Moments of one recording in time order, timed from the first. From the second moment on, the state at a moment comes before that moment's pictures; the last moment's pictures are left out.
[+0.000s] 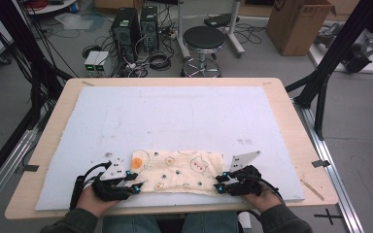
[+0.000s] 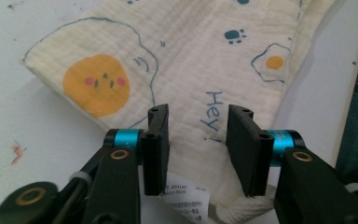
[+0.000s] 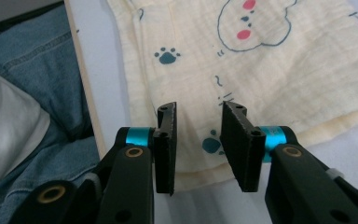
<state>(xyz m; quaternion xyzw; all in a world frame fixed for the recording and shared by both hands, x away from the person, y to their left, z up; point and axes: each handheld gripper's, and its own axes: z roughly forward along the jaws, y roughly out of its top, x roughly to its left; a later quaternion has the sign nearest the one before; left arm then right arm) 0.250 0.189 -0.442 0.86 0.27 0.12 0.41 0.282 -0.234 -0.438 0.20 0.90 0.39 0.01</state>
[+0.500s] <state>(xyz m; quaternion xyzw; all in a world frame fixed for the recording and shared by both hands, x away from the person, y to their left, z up) 0.251 0.191 -0.436 0.85 0.28 0.14 0.42 0.286 -0.233 -0.424 0.18 0.90 0.39 0.01</state>
